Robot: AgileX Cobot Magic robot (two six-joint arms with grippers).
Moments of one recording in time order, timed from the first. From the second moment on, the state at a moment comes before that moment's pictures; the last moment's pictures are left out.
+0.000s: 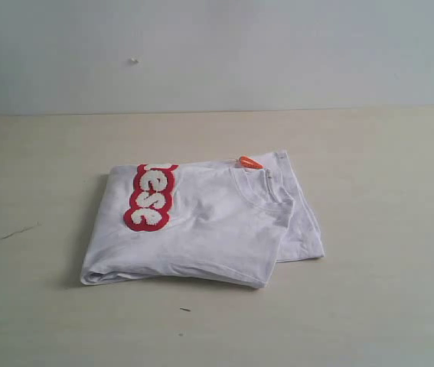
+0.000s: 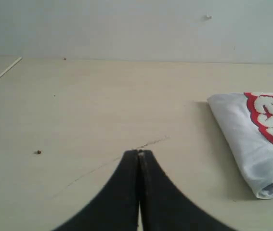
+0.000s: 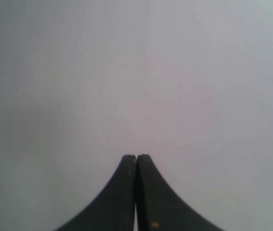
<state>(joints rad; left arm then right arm) 0.00 0.00 0.00 0.02 0.33 -0.06 -0.22 0.00 -0.50 1.06 0.32 -0.67</state>
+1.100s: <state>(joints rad) 0.00 0.00 0.00 0.02 0.35 -0.06 -0.22 0.00 -0.50 1.06 0.32 -0.67</state>
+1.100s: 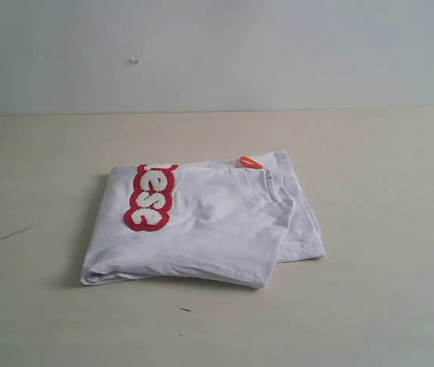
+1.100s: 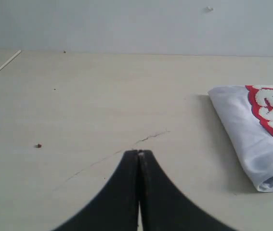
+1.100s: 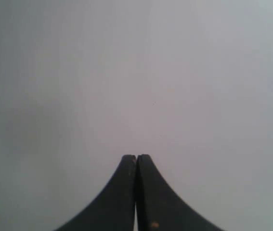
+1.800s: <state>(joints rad) 0.00 0.00 0.00 0.02 0.35 -0.06 -0.22 0.00 -0.50 0.92 0.16 -0.71</state>
